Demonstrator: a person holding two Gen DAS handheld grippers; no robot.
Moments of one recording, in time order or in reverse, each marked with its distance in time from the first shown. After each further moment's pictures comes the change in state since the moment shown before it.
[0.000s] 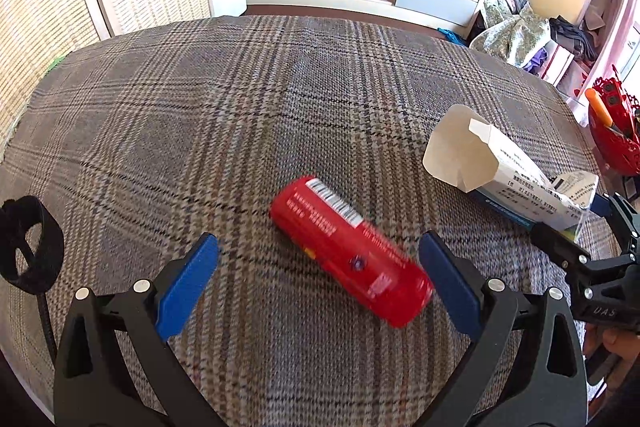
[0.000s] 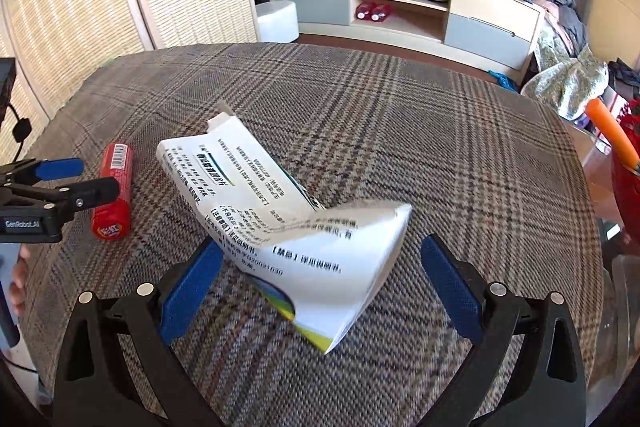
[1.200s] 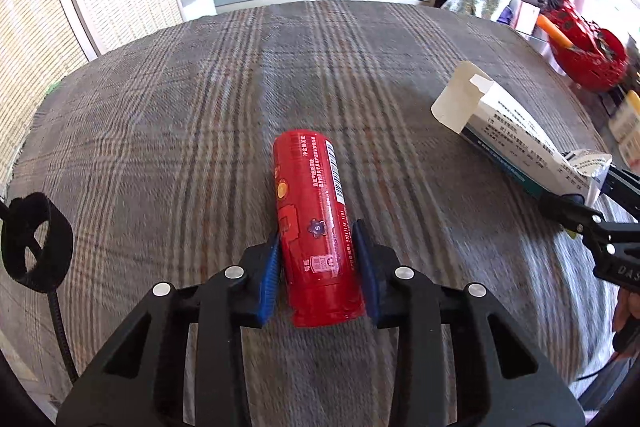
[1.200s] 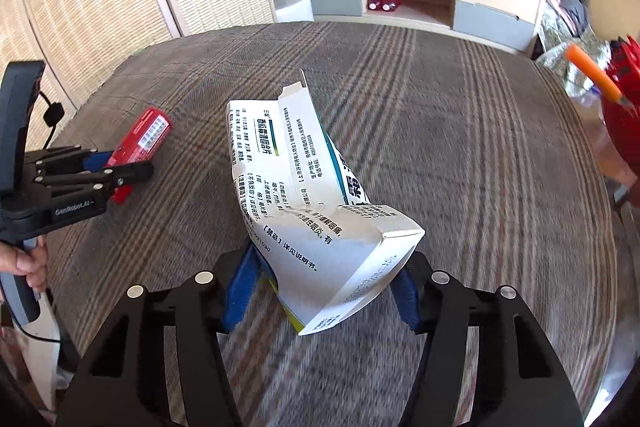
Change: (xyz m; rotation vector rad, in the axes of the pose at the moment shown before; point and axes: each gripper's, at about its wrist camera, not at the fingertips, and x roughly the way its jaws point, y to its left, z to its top) left arm -0.042 -0.009 -0.081 0.178 -0.018 -0.021; right arm -0.063 0.040 -0.076 0.075 0.028 0.055
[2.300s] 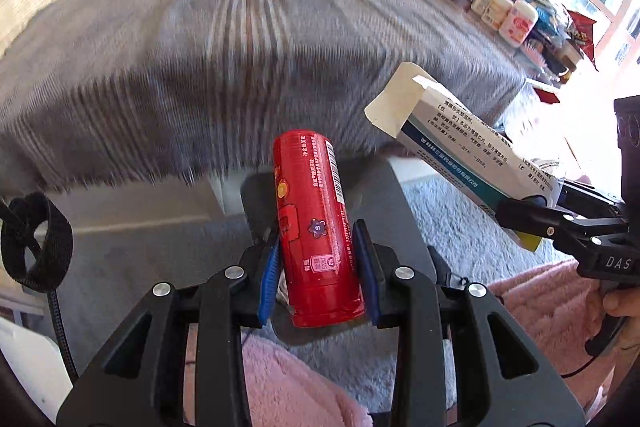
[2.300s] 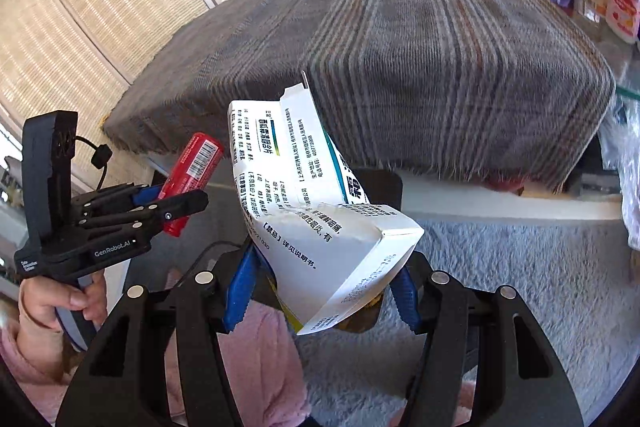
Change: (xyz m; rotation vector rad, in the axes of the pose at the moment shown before) left arm -0.103 -0.070 -0.275 0.027 0.047 -0.263; right arm -0.113 0.066 -0.250 0.208 0.072 0.122
